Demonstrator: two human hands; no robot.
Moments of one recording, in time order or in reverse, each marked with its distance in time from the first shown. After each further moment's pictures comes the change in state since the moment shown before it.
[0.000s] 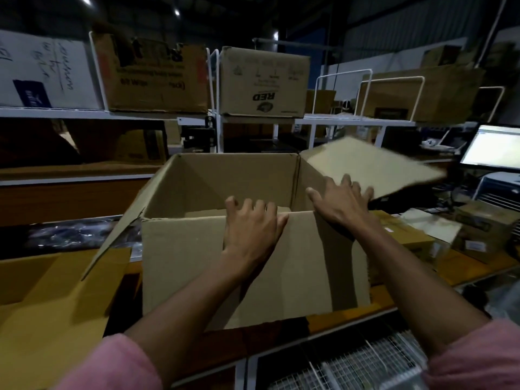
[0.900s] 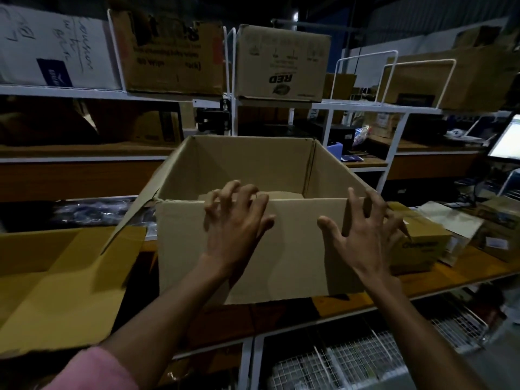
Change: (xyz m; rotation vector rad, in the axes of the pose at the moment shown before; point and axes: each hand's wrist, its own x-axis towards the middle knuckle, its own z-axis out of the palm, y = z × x) left_hand -0.049 -0.036 0.023 -0.001 0.328 0.009; right_hand -0.092 0.037 0.055 0.228 0.313 -0.068
